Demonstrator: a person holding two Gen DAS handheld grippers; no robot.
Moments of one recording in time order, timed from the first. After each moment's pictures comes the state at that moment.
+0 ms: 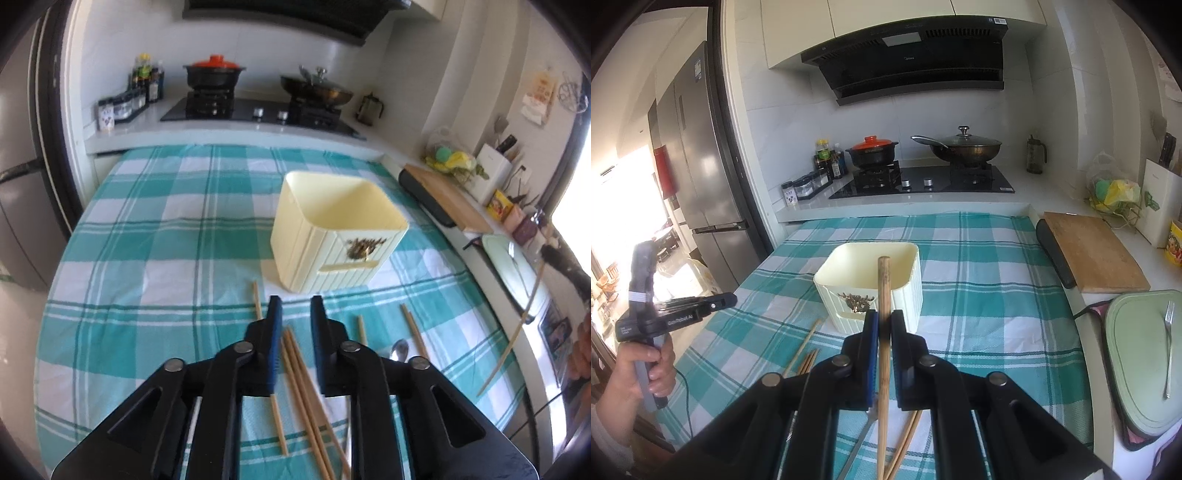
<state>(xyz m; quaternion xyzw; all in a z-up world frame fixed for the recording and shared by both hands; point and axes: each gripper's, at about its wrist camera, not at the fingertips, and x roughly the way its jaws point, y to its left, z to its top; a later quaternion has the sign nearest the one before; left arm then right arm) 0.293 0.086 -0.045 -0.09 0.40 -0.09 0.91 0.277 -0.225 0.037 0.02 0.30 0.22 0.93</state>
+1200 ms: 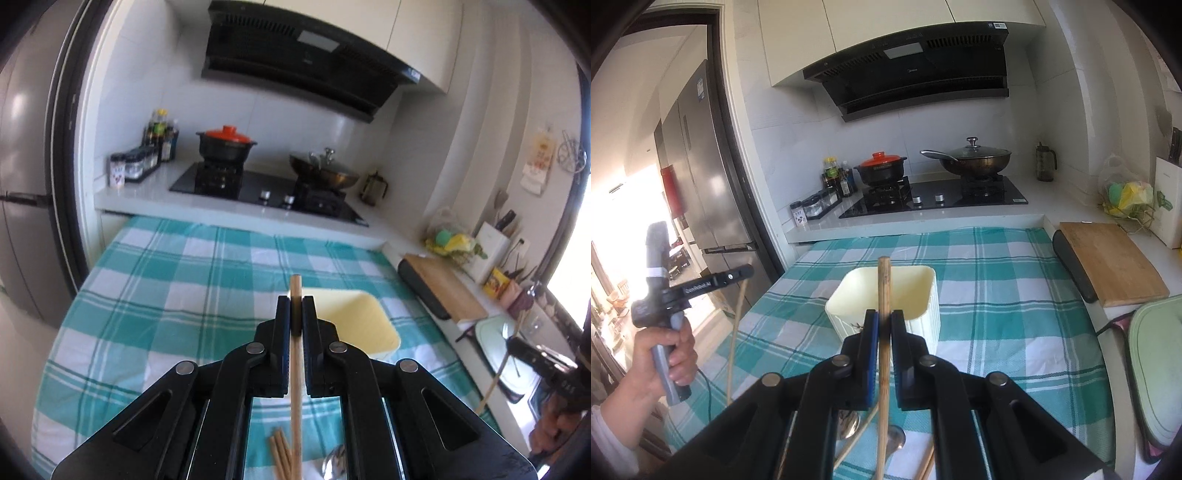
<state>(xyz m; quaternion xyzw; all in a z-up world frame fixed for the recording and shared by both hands) 0.312 0.100 0.044 -0.13 0.24 -0.07 0.96 0.310 -0.202 0.041 0.05 0.27 0.24 0.93</state>
